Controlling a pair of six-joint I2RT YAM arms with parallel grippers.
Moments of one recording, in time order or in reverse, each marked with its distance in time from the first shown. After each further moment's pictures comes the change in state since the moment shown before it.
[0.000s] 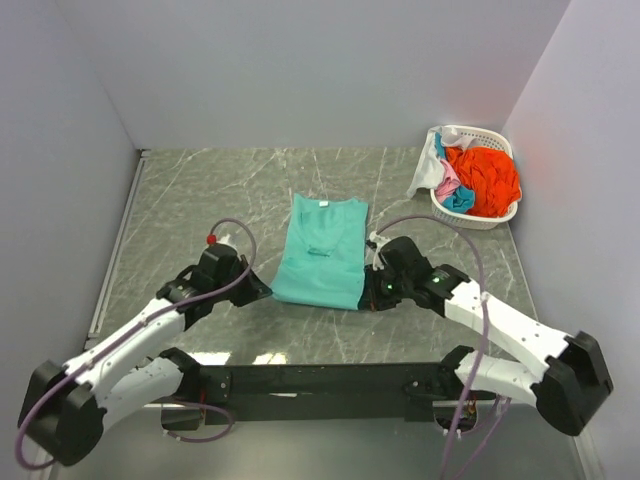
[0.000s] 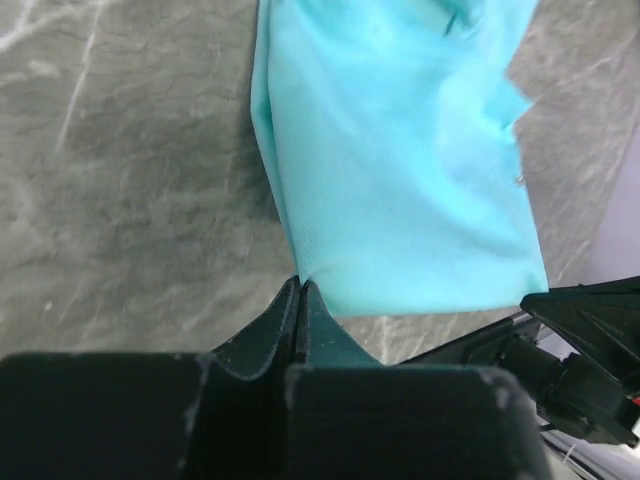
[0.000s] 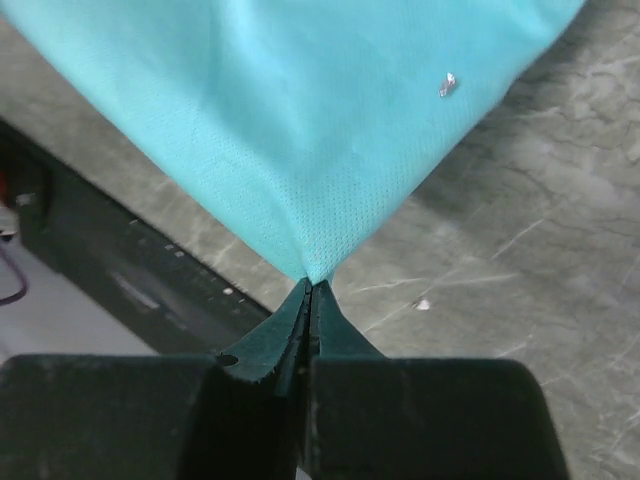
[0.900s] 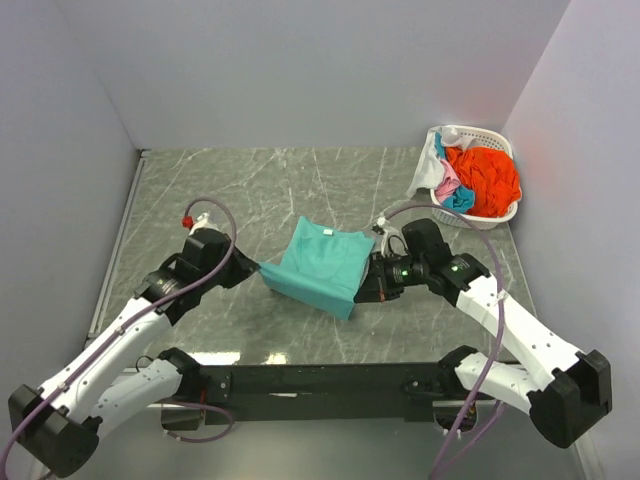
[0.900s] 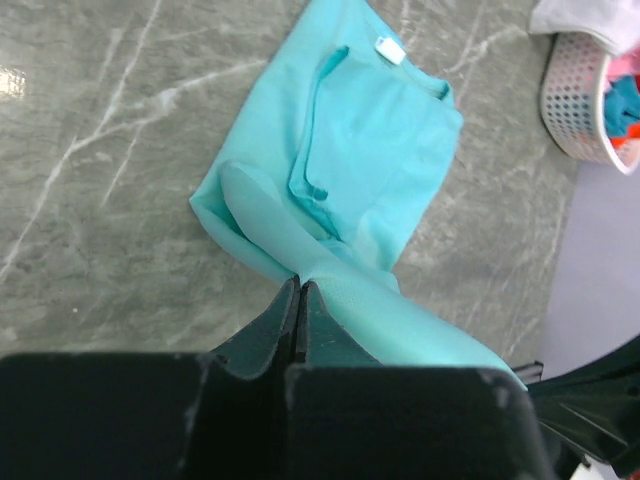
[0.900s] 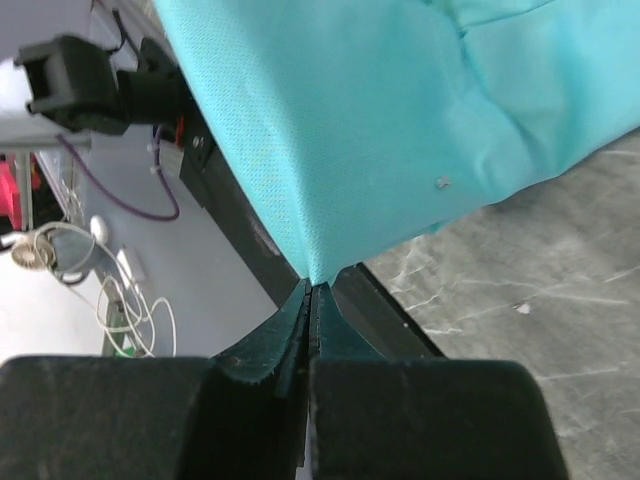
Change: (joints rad) left arm -0.005 -0.159 0.213 -0.226 -0.206 -0.033; right arm -0.139 -0.087 0.118 -0.100 -0.412 -0.079
